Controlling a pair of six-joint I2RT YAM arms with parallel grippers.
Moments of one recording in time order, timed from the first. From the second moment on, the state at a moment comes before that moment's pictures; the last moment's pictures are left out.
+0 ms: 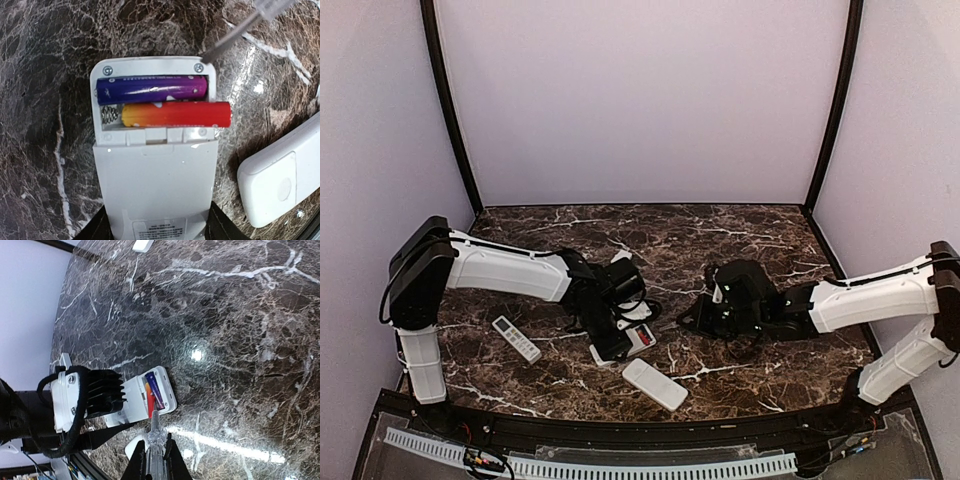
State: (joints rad) left arm -0.99 1.93 1.29 -0.70 0.04 0.09; right arm 1.00 1.42 0.70 0.03 0.04 1.04
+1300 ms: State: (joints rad) left arm -0.99 1.93 1.28 -0.68 0.03 0.12; right arm 1.09 1.60 0.91 -0.10 0.17 0.82
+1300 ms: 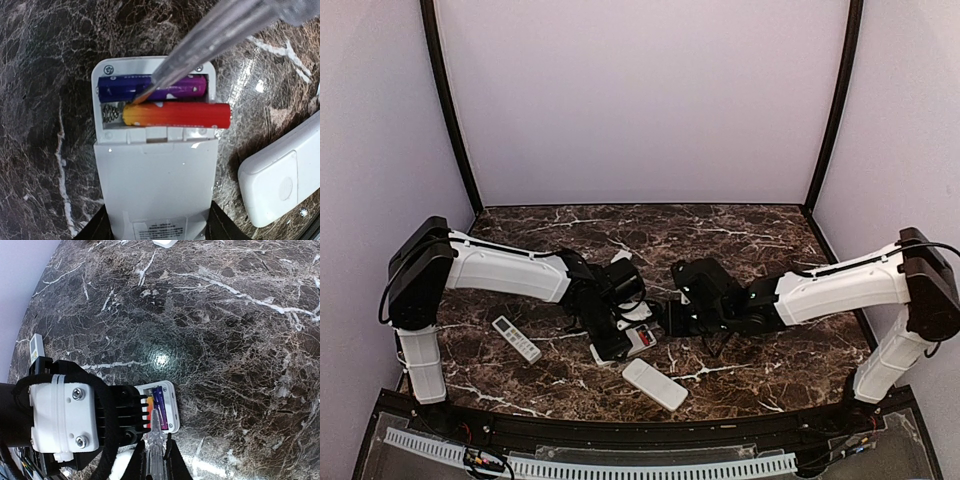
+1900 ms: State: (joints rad) left arm -1.00 1.93 1.28 -0.68 0.02 0.10; right arm 0.99 1.64 0.80 0.10 -0.09 0.93
